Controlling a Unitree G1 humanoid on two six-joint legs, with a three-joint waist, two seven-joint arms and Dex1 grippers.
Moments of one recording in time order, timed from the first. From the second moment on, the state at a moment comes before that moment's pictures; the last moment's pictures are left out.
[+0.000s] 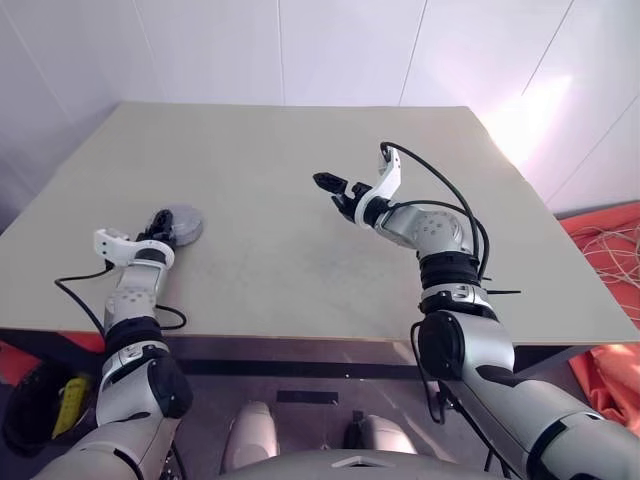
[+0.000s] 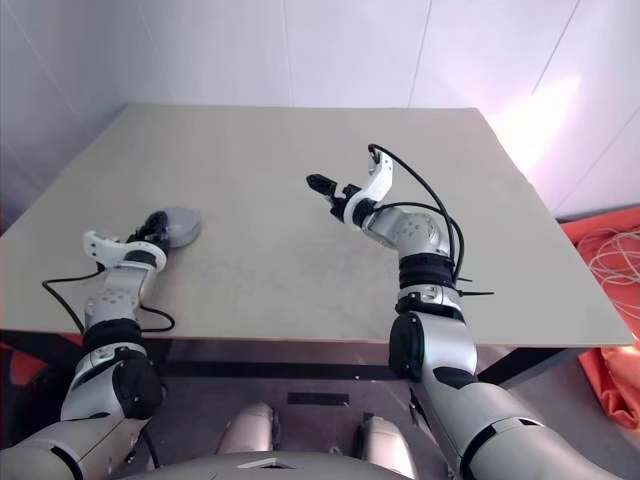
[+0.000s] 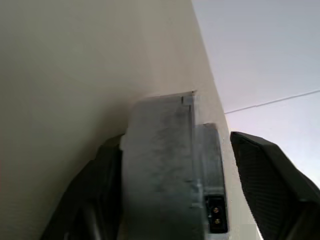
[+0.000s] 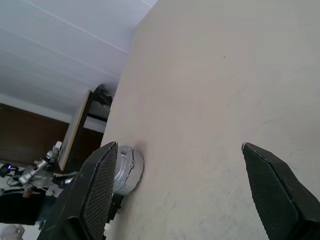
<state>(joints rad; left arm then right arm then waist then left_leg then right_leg) -0.61 0.25 0.76 0.71 -0.91 0.34 -0.09 -0.93 -0.03 -0.41 0.66 0.68 0.86 0.22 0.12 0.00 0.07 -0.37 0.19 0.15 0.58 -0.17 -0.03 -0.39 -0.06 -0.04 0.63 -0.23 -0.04</state>
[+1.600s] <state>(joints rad) -0.47 0.32 0.08 0.30 -0.44 0.23 -0.73 -0.55 -0.54 -0.04 0.37 0.34 0.39 0.97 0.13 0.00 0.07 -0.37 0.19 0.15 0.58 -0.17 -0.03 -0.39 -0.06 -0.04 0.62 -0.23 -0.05</state>
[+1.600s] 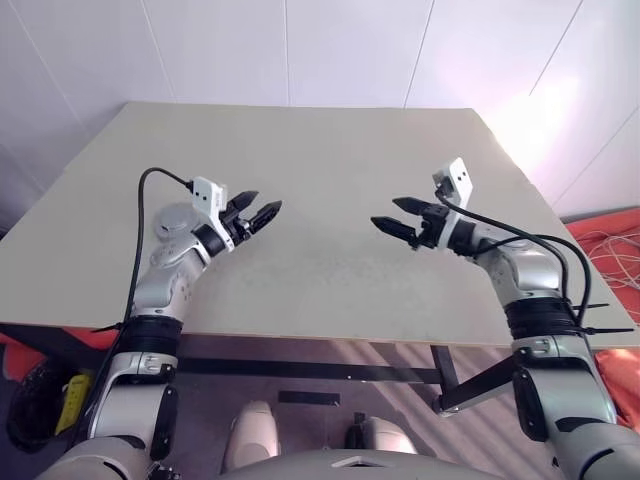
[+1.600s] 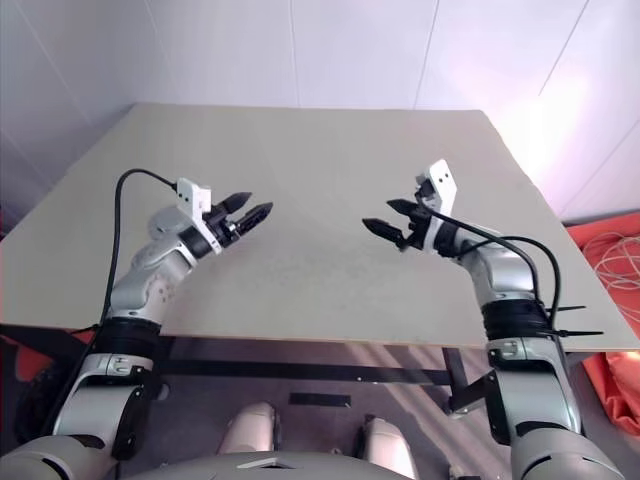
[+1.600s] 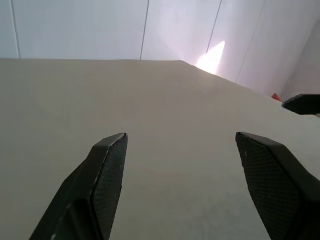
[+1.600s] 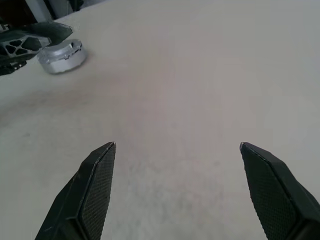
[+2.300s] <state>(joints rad) -0.42 0.29 0.04 0.24 -0.40 0.25 -0.72 -0.53 -0.48 -0.03 0.41 0.27 0.26 0.89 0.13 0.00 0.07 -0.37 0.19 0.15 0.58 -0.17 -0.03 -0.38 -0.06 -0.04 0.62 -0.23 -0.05</state>
